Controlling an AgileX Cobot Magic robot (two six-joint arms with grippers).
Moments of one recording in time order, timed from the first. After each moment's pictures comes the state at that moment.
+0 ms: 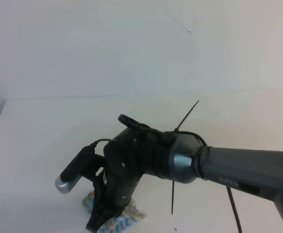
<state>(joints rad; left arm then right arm) -0.03 0.00 0.00 0.01 0.33 -0.30 0.93 2.12 -1.62 0.03 0.71 -0.18</state>
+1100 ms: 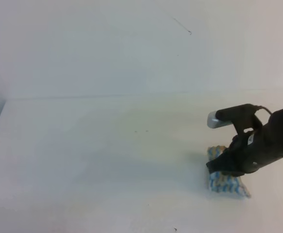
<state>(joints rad) -0.03 0.00 0.00 0.01 0.33 -0.30 0.41 1.76 -1.01 0.09 0.42 -0.03</state>
